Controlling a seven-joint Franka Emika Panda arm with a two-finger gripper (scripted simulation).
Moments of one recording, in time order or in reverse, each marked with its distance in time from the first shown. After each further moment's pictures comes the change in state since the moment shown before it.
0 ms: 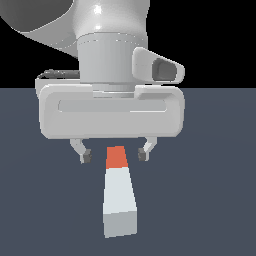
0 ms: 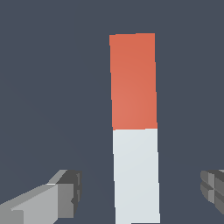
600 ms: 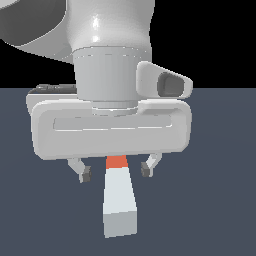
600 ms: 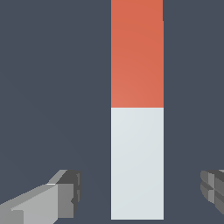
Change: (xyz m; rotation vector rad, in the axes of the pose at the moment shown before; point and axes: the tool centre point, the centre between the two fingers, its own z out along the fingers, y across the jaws) arm -0.021 0.002 0.017 -0.015 0.008 -0.029
